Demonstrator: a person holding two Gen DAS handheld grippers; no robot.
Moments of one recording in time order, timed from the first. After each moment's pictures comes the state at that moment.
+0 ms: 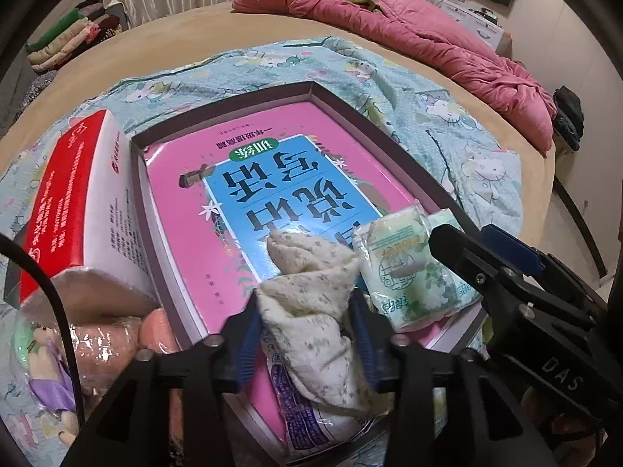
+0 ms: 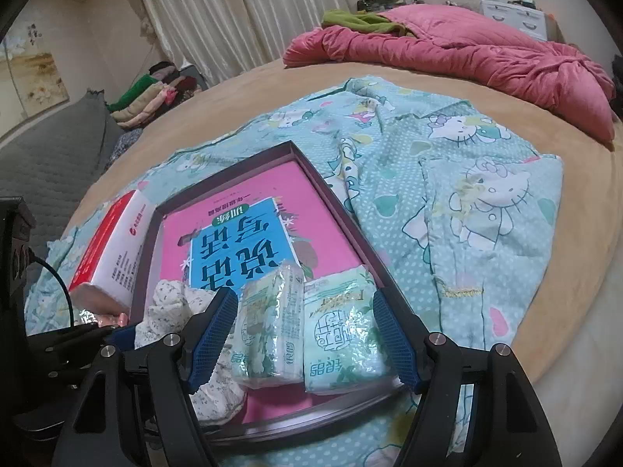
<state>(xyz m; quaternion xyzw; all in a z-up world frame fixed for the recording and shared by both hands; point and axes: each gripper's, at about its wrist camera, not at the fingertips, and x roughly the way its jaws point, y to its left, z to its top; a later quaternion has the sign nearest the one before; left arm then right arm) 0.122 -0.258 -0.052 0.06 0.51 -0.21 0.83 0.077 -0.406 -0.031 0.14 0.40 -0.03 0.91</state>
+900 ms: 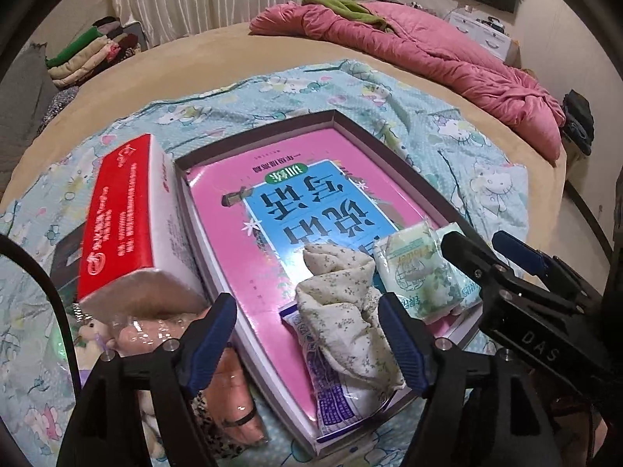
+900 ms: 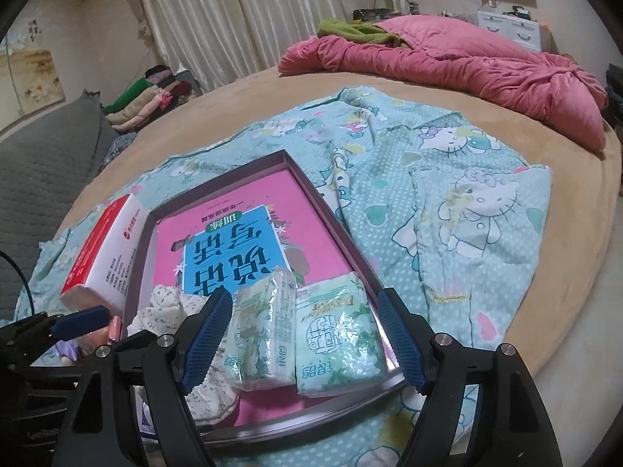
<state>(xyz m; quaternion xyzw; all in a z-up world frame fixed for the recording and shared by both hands) 0.107 -0.240 -0.023 0.08 0.48 -0.18 0.86 0.072 -0.404 -0.026 0.12 0.38 -0.05 0.91</state>
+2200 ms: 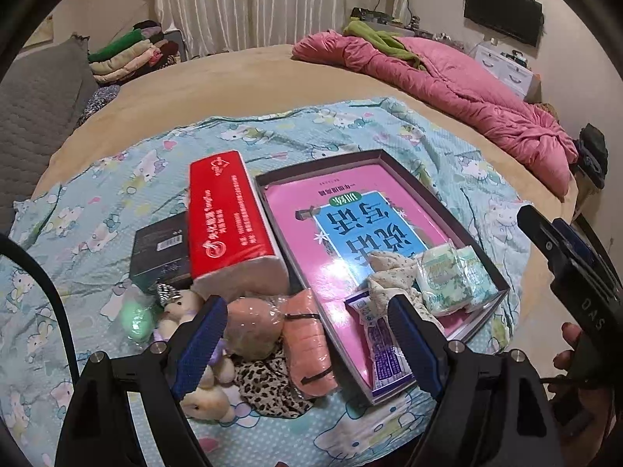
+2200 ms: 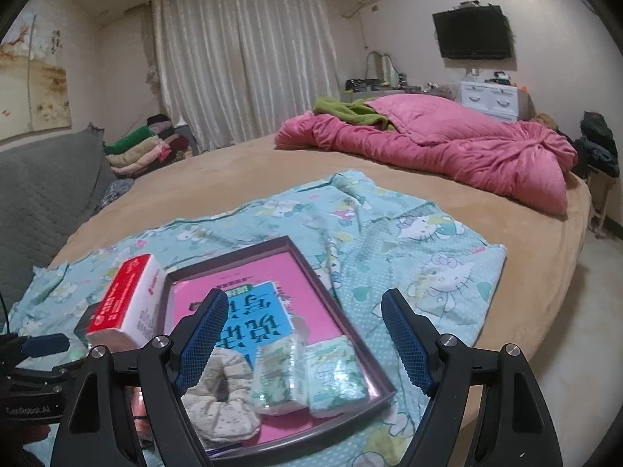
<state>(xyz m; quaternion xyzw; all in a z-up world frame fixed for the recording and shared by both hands) 0.079 -0.170 0.029 0.04 0.44 -0.13 0.89 0.029 -0.373 0.048 0.07 0.26 -0.08 0.96</state>
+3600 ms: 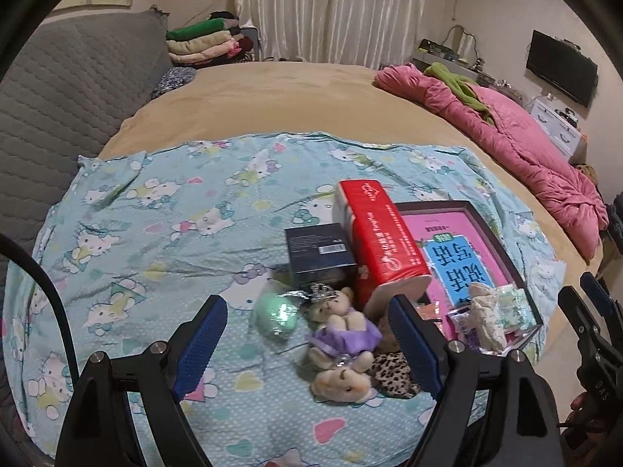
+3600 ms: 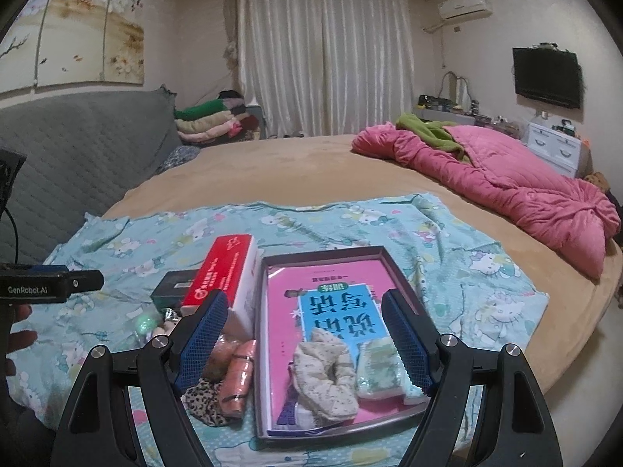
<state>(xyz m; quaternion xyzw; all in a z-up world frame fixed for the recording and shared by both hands) 0.069 -0.020 0.071 -0.02 0.42 -0.03 0.90 0.014 -0.267 0.078 -0.01 0.27 0.03 0.96</state>
